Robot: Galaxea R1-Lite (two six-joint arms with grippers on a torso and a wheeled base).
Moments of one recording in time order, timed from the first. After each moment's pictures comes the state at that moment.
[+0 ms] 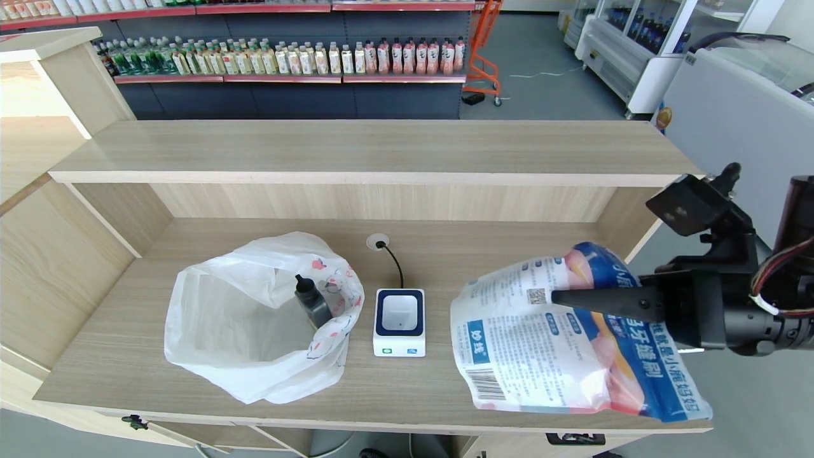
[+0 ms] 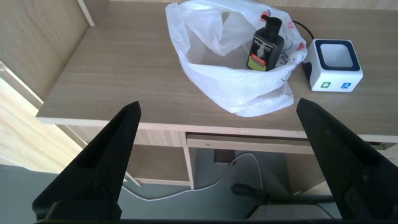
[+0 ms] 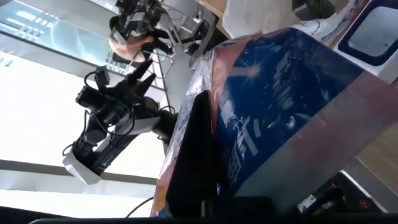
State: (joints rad) left arm 0.00 0.00 0.00 0.00 0.01 0.00; right arm 0.33 1.42 -0.65 -0.58 0.97 0.41
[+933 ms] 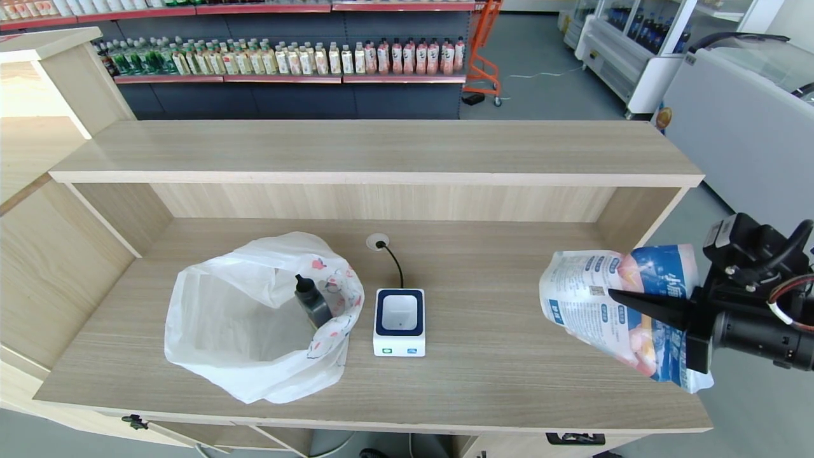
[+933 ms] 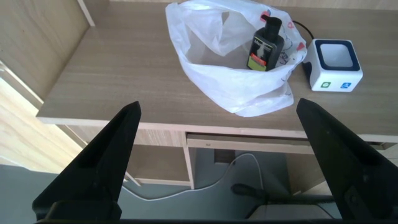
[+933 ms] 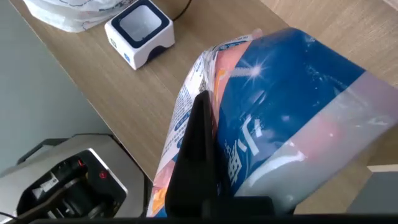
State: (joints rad) left arm 0.00 0.00 0.00 0.00 0.01 0.00; right arm 0.15 1.33 -0.54 -0.49 0.50 -0.55
